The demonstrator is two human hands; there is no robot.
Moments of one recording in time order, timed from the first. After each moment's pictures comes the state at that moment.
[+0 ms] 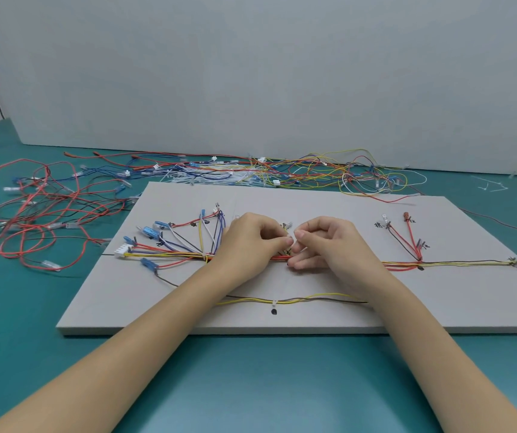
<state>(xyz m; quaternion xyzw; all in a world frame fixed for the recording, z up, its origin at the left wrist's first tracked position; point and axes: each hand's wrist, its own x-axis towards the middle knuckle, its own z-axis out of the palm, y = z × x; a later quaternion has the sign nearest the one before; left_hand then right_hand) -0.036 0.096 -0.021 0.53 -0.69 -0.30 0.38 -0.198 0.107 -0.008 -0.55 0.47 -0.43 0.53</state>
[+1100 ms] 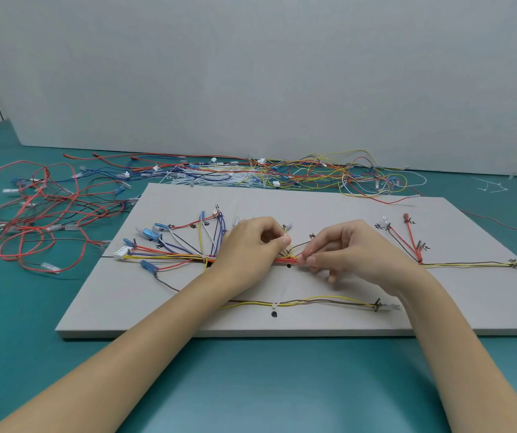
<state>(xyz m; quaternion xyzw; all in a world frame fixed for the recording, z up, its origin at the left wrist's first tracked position) -0.037 0.098 -0.026 0.53 -0.69 -0.29 0.40 -0.232 0.108 0.006 -0.65 0.48 -0.28 0.51</state>
